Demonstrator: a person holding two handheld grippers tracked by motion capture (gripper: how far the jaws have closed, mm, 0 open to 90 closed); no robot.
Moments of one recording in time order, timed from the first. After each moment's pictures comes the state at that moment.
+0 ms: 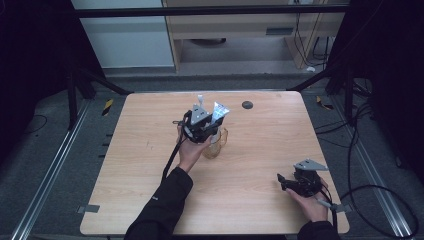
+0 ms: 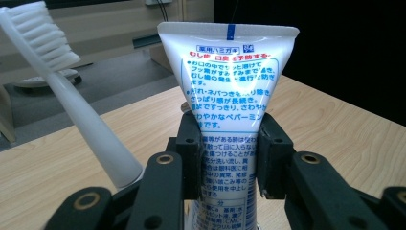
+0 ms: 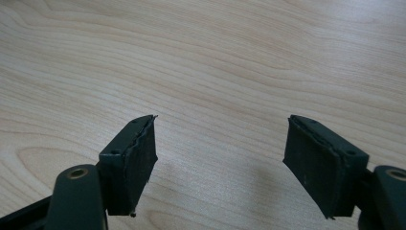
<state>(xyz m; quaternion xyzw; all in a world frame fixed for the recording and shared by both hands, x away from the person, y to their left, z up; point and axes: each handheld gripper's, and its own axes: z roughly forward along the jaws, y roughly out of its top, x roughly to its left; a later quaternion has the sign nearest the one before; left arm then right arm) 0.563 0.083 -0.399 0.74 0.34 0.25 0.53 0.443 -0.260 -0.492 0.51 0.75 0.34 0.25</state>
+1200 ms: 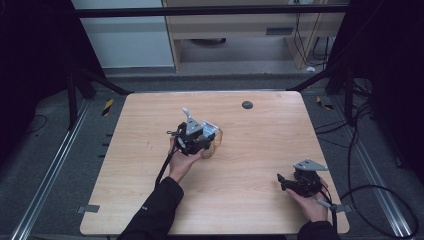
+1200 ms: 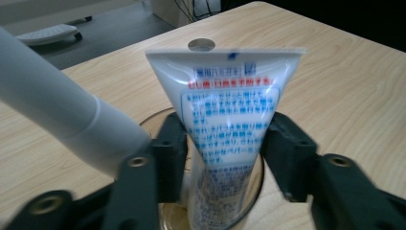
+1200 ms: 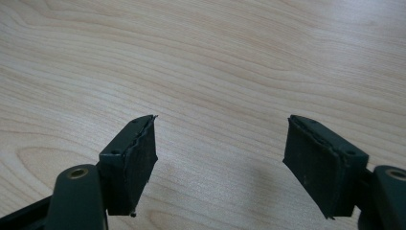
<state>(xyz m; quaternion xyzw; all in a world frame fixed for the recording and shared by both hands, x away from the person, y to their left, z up) 0.546 0.106 -0.424 0.78 0.35 0.23 0.46 0.442 -0.259 -0.491 0.51 0.75 0.34 0.25</state>
